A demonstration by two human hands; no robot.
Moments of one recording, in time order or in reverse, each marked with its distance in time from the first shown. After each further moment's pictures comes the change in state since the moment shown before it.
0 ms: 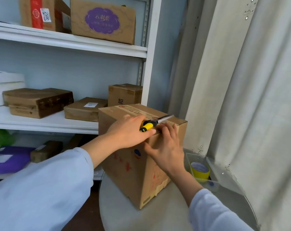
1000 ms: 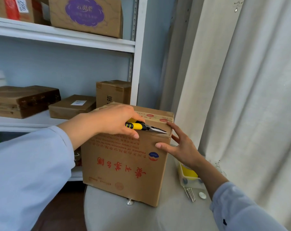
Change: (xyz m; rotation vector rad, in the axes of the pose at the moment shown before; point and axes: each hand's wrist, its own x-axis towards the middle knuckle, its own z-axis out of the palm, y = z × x) left_hand 0.038 0.002 -0.022 0.151 -0.249 0.299; right_hand 0.023 0.075 -0.052 0.397 -0.326 0.095
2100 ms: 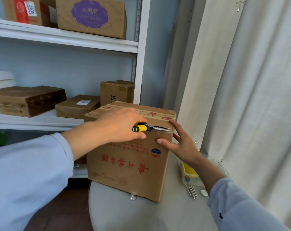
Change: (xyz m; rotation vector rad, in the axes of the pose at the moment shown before) left_hand -0.022 0.028 0.009 0.090 0.184 -0.096; right_hand -0.002 0.002 0.005 0.026 0.025 0.017
